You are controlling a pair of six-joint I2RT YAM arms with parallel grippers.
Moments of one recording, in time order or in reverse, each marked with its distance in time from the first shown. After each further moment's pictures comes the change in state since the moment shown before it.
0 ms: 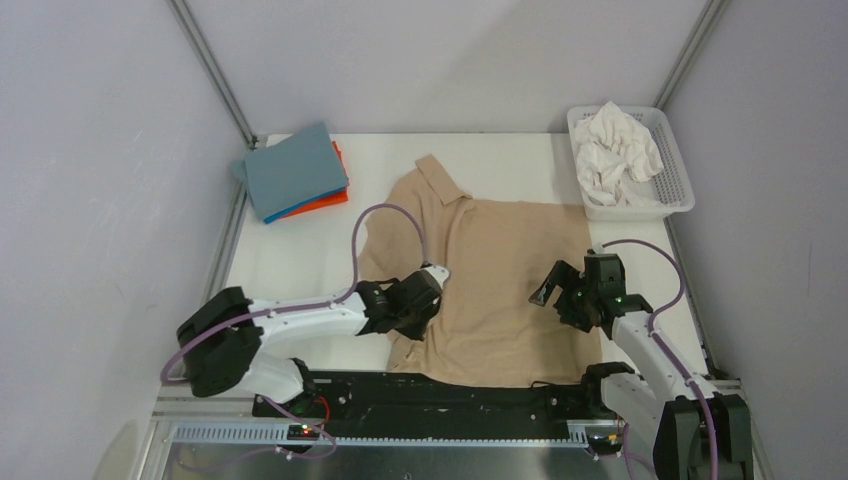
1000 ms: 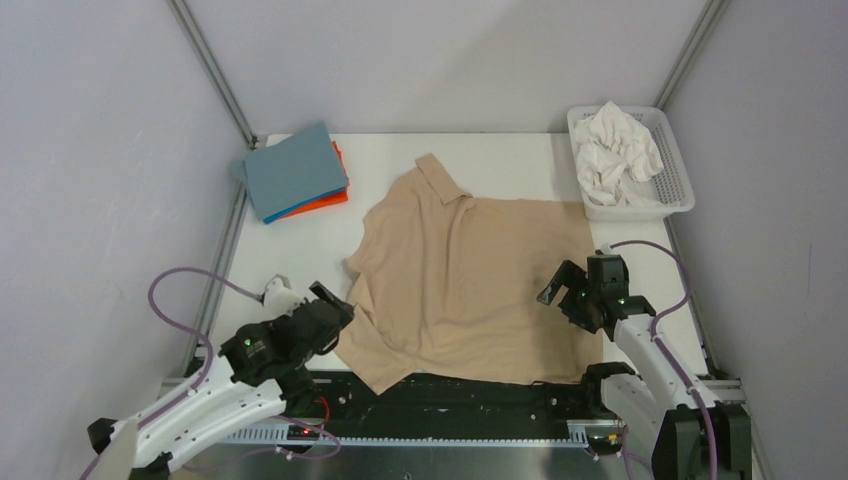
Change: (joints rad) left arm 0.154 -0.864 -0.159 -0.676 -0.466 -0.976; right arm -0.011 -0.054 0.007 -0.060 0.103 0.011
